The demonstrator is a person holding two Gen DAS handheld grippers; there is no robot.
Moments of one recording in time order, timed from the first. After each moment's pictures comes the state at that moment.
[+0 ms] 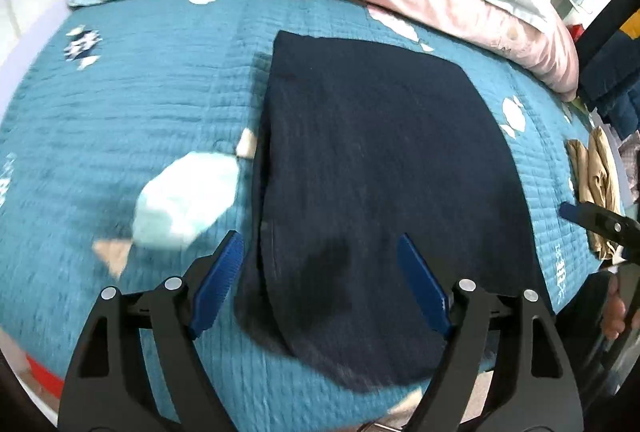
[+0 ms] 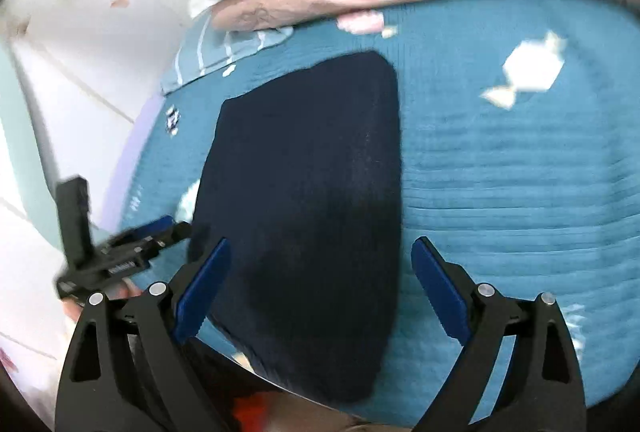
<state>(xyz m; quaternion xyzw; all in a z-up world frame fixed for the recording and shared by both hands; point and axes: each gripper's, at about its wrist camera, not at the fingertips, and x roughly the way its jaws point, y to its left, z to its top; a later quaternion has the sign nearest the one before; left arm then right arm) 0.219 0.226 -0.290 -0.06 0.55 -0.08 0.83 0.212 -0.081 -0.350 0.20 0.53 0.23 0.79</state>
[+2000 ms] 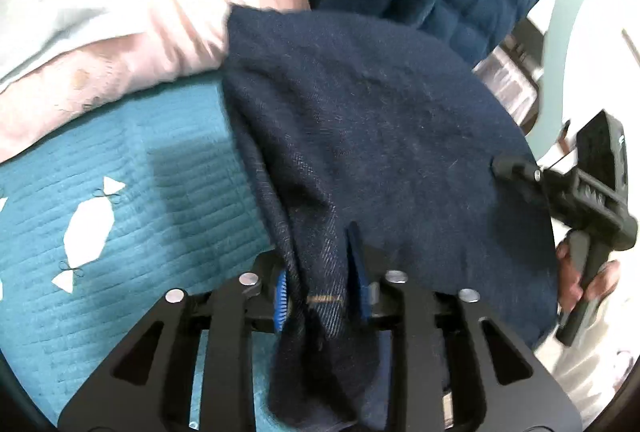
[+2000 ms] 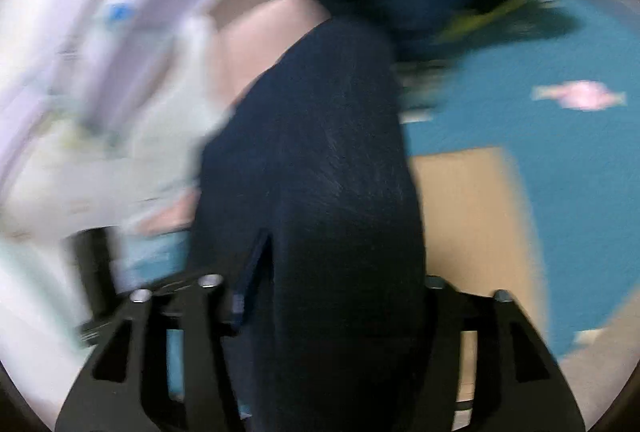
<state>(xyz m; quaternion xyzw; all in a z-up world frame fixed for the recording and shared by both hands) 0.297 -0.353 -0.212 0.00 0.52 -0.35 0.78 0.178 -0.620 -0.222 0.31 0.42 0.00 0.85</state>
